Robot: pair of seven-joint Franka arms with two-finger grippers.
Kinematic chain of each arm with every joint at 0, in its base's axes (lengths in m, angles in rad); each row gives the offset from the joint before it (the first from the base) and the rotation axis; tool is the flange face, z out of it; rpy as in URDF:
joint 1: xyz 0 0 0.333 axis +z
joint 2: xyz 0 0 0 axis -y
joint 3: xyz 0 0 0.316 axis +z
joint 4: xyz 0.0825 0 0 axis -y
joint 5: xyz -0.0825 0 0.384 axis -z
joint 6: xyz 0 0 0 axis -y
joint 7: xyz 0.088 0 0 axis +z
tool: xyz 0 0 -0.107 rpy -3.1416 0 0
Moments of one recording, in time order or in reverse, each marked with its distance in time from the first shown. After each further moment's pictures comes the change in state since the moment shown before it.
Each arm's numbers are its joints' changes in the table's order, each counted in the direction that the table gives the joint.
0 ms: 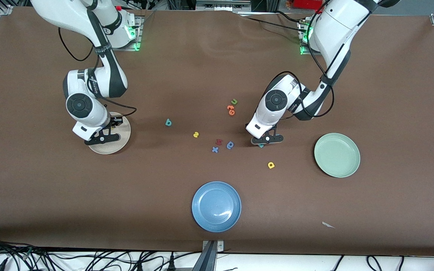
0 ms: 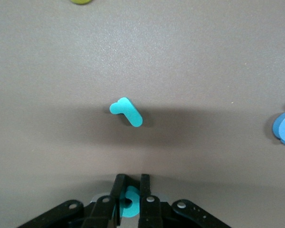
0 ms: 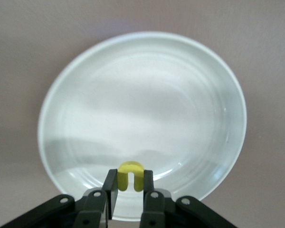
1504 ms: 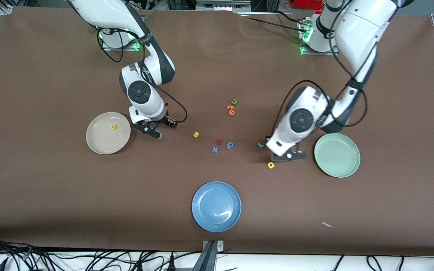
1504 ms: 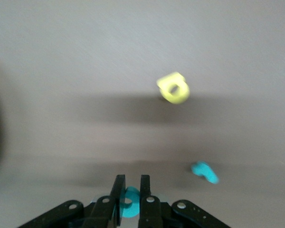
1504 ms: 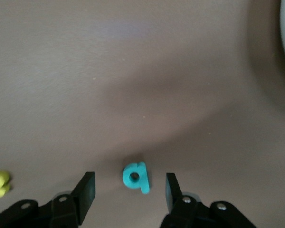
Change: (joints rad) left arm 0.162 0.003 0.011 0.195 0.000 -0.271 -0.260; right arm 0.036 -0.075 0.325 0.081 -0.146 0.175 -0.944
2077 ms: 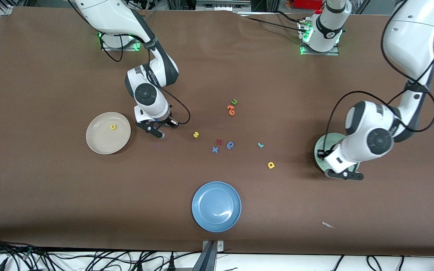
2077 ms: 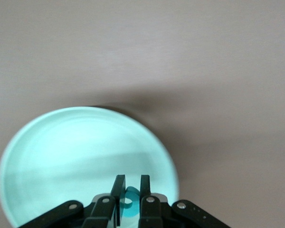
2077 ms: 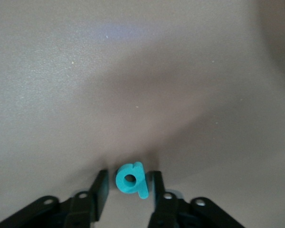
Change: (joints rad) left arm 0.297 0.005 0.006 0.035 0.000 -0.027 -0.484; right arm 0.014 -0.032 0.003 -0.009 0.000 0.018 -0.042
